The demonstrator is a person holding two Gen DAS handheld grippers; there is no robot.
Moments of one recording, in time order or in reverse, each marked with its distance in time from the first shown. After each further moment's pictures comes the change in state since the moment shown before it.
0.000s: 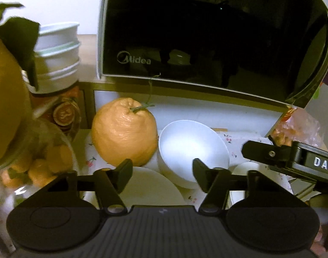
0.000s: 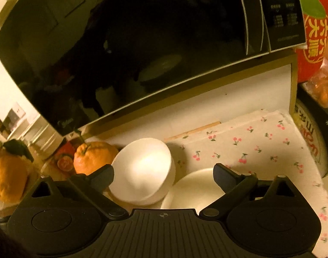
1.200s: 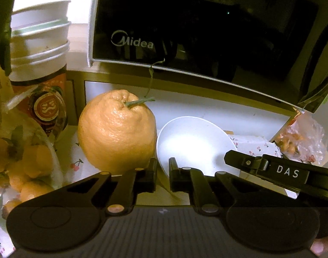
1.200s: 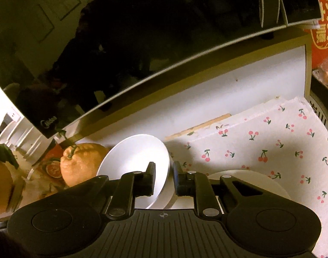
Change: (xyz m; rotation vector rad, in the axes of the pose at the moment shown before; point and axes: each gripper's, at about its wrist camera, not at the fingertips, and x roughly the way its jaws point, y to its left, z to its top) left arm 0.027 0.003 0.000 -0.041 0.006 -0.012; right arm 0.044 -0.005 -0.009 0.026 -0.016 0.018
